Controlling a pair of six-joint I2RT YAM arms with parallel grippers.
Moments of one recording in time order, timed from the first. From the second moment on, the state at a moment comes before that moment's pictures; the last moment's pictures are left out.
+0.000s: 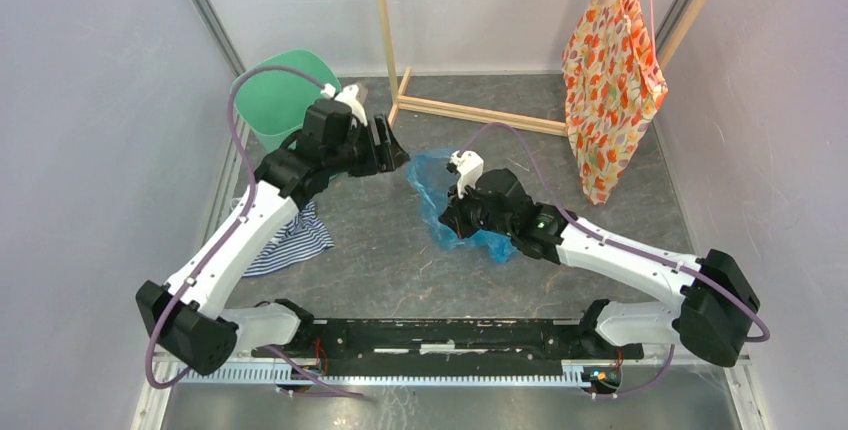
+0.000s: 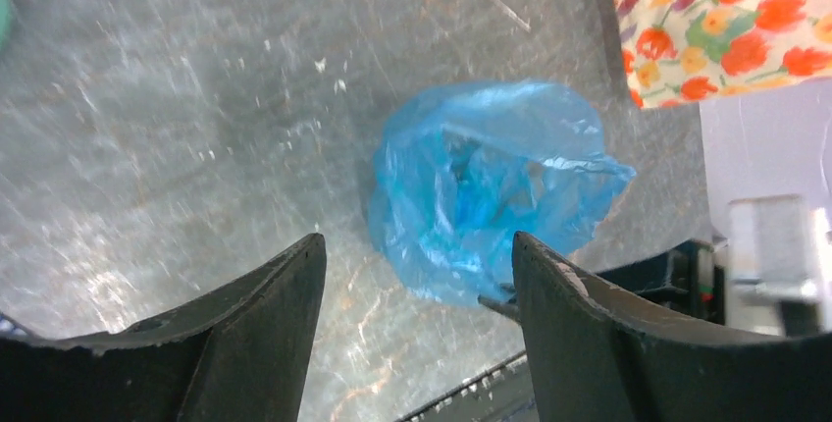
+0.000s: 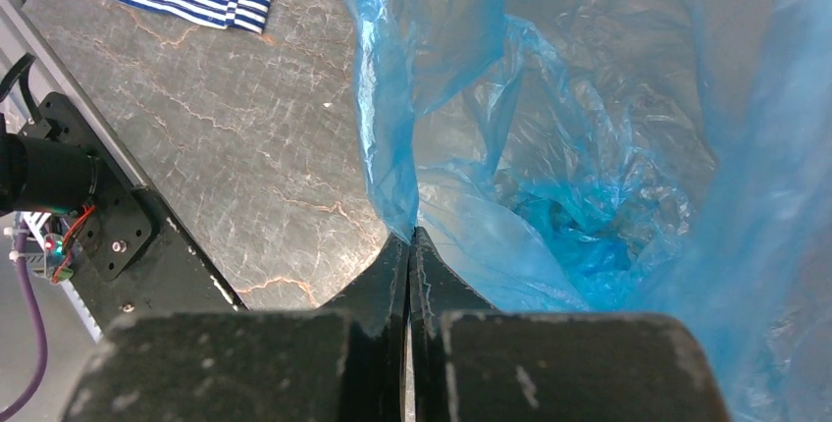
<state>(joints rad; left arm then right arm) -0.51 1.24 1.27 -0.61 0.09 -0.55 0.90 1.24 0.82 -0.10 -0.03 0.30</state>
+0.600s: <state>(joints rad) -0.54 1.20 0.97 -0.43 0.24 -0.75 1.00 1.29 0.82 -0.06 0.03 0.33</state>
